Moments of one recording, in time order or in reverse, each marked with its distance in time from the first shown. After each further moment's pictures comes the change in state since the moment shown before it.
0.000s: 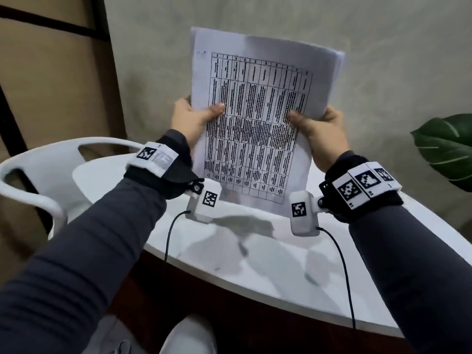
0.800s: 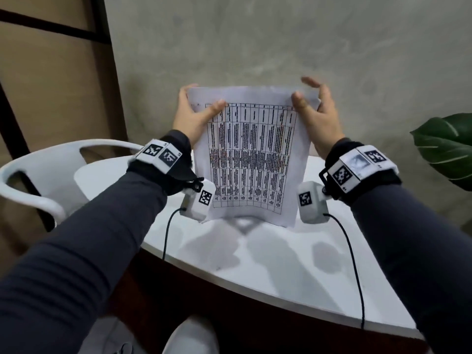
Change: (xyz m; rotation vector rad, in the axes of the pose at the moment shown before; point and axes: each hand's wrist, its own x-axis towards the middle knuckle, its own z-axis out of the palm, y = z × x) left_hand 0.007 -0.004 -0.001 0.101 0.041 0.032; right_hand 0.010 -0.008 0.003 -0.336 -0.085 -0.111
